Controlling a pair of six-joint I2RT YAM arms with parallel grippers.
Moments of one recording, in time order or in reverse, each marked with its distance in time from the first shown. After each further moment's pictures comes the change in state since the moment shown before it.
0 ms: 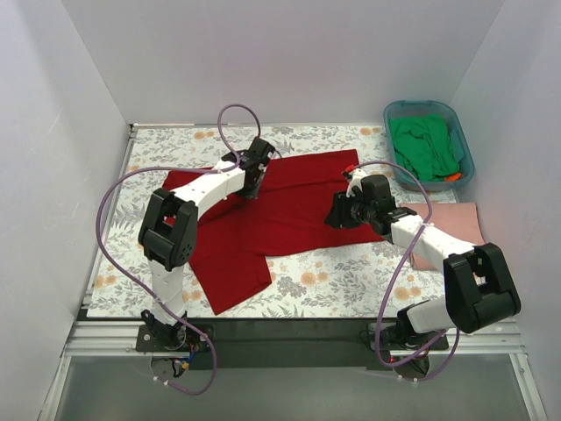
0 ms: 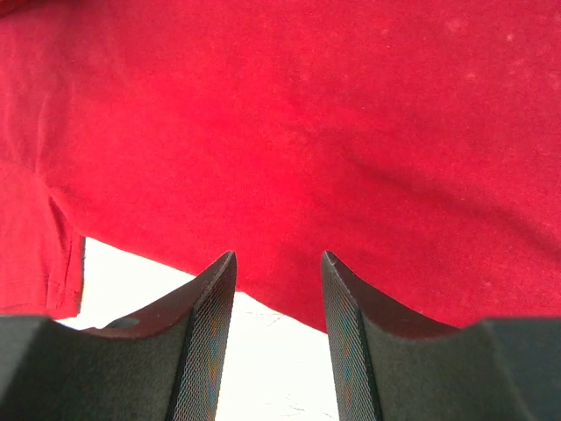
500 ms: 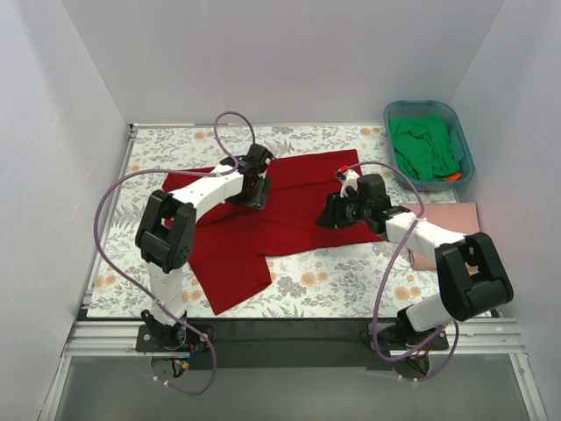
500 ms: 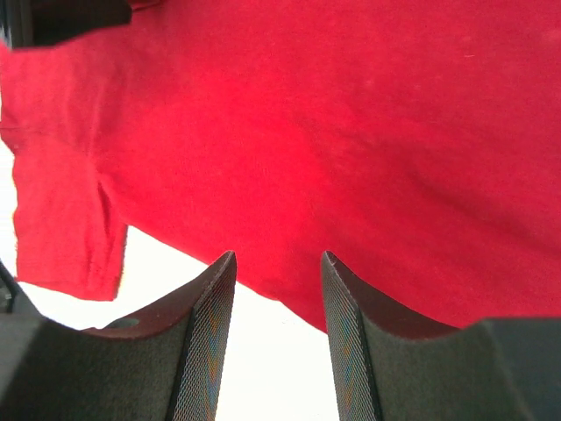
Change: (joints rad) left arm 0.000 0.009 -0.002 -0.044 0.131 -0.097; right arm 0.007 0.050 0.001 0.068 -0.133 0.017
